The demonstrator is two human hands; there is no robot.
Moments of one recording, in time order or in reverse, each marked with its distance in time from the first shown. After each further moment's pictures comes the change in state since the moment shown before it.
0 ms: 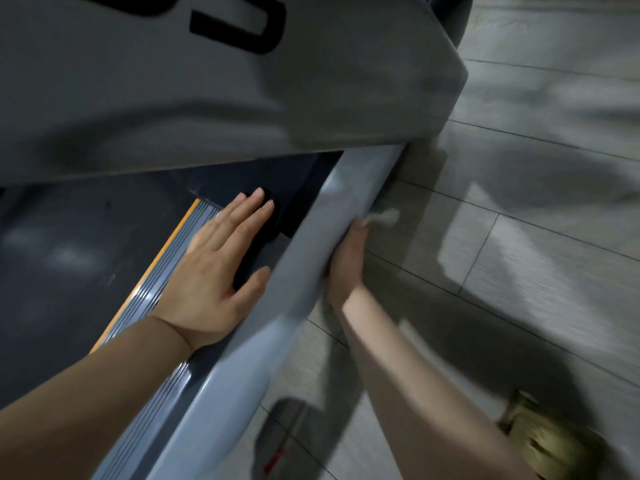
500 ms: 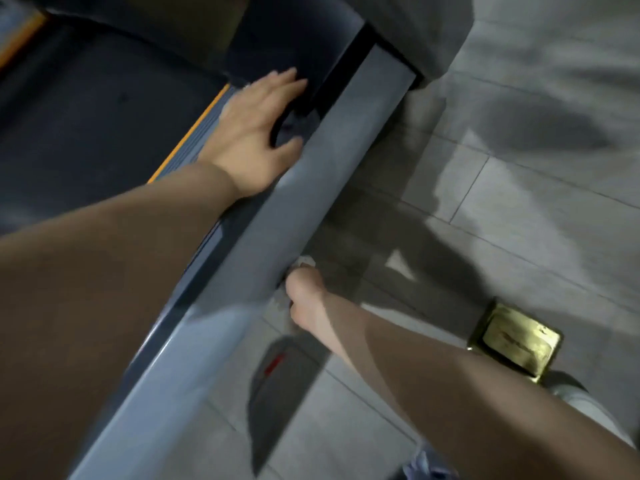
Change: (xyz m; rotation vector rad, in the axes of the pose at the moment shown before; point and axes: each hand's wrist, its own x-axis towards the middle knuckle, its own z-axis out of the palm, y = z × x) left_hand -0.005 -0.002 0.003 0.002 0.075 -0.009; right_hand -0.169 0.116 -0.036 -0.275 -0.041 0.469
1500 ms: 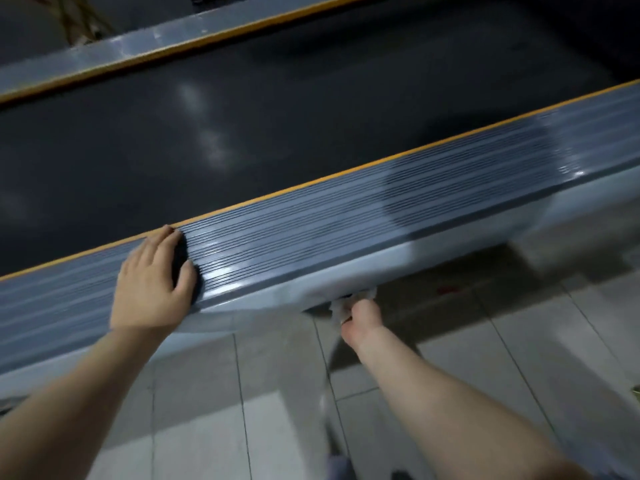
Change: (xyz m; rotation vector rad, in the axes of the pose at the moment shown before) left_hand -0.735 -0.040 -0.089 0.164 0.257 -1.192; right_hand -0.202 0.334 0.089 -0.158 -0.089 0.176
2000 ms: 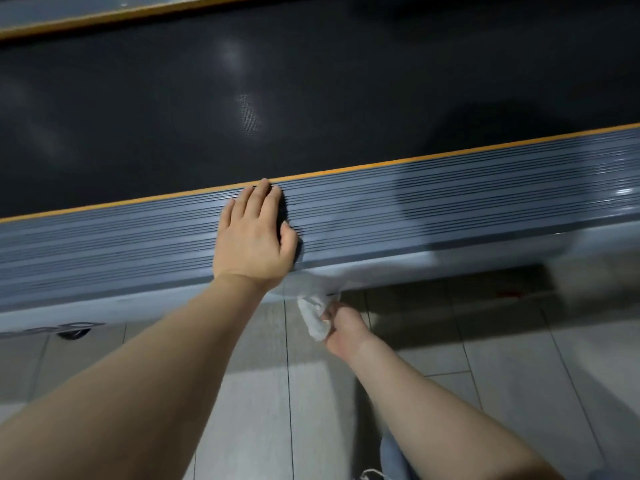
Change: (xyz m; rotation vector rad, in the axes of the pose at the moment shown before) left_hand -0.001 -0.003 0.005 0.028 -0.001 -0.021; right_hand -0.005 0.145 0.047 -0.361 -0.084 0.279
